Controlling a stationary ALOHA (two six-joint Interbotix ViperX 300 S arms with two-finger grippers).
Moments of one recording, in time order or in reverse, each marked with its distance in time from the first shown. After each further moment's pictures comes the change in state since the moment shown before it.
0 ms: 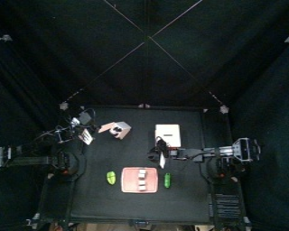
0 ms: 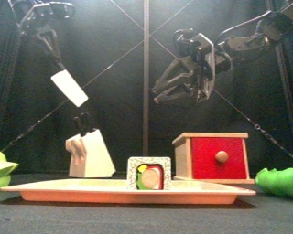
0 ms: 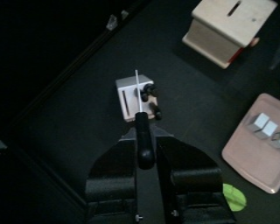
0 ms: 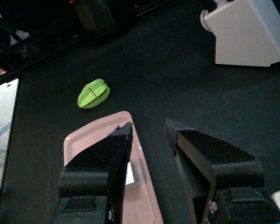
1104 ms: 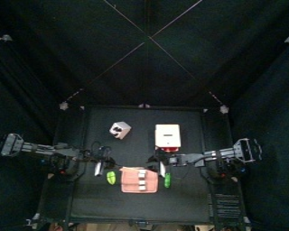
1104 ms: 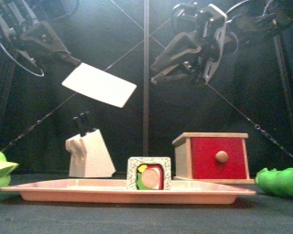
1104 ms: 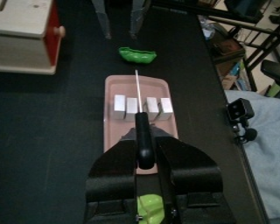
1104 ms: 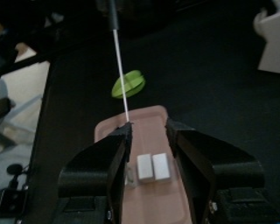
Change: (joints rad) left arm -0.295 0.080 0.405 -0.703 -0.805 0.623; right arm 0.094 -0.015 -0.040 -0.028 0.029 -0.002
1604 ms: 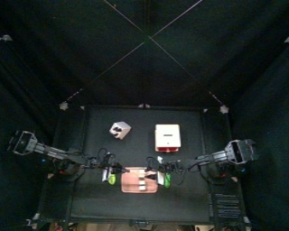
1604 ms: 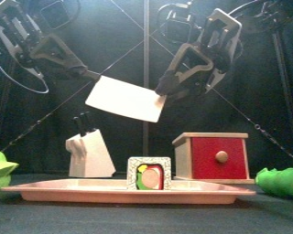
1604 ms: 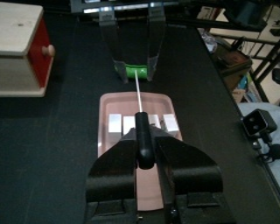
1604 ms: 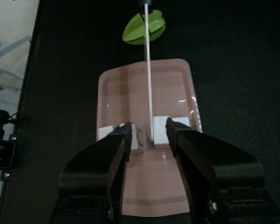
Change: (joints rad) left arm -0.181 0.261 0.117 -0.002 -0.554 0.014; right arm 0.121 0.117 -0.055 -0.067 0.158 0.000
